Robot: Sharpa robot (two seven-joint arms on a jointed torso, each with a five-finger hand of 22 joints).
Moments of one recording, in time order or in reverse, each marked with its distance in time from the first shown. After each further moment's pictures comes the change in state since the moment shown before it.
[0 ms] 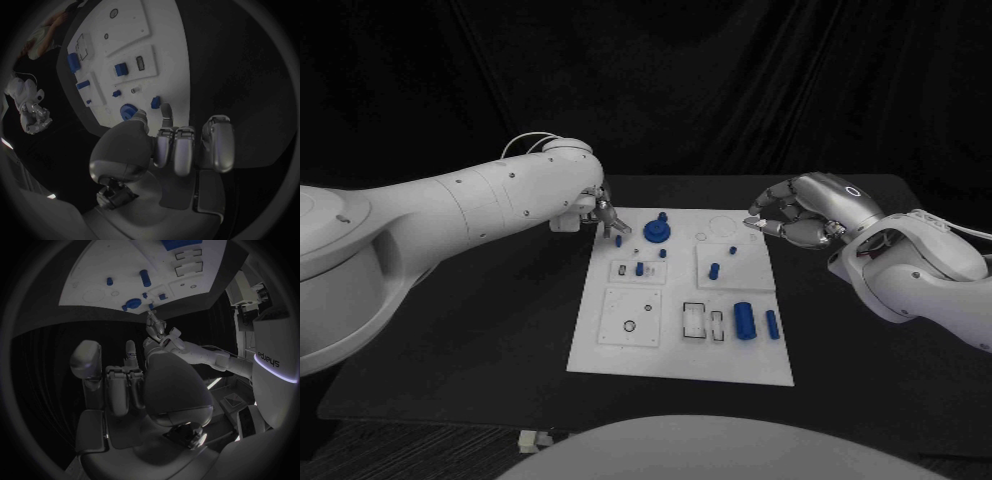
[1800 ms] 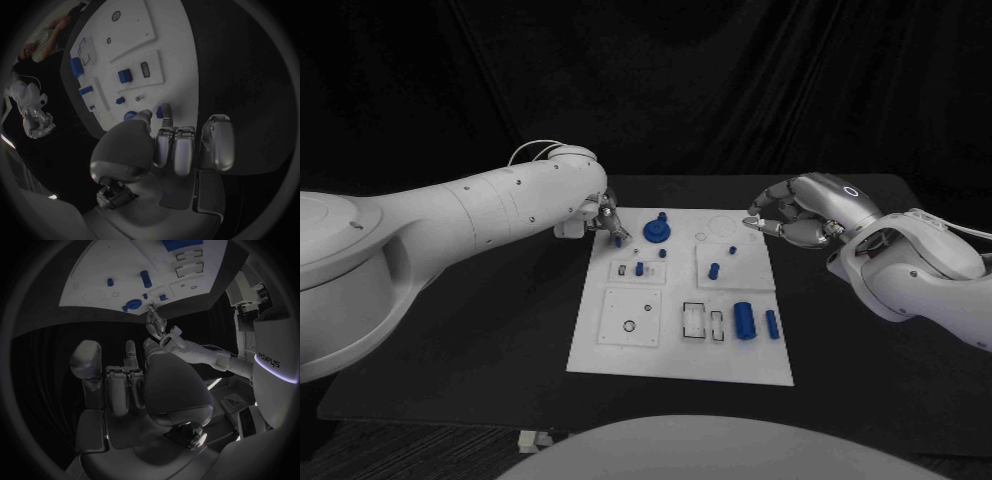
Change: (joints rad) left arm -0.020 0.016 0.000 -0.012 -0.001 0.022 0.041; left_hand 0.062 -0.004 0.088 -0.010 0.256 0.011 -0.007 -0.047 -0.002 0.000 0.000 -0.004 0.000 0.000 0.000 0.000 0.000 0.000 -0.002 0.002 -0.010 -0.001; right arm 0.000 0.006 0.000 -0.008 0.000 0.007 -0.001; right_hand -0.006 0.006 -0.004 0.004 0.004 0.000 0.000 0.000 0.000 0.000 0.000 0.000 0.000 0.000 0.000 0.000 0.000 0.000 0.000 0.000 0.000 0.000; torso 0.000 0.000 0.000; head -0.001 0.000
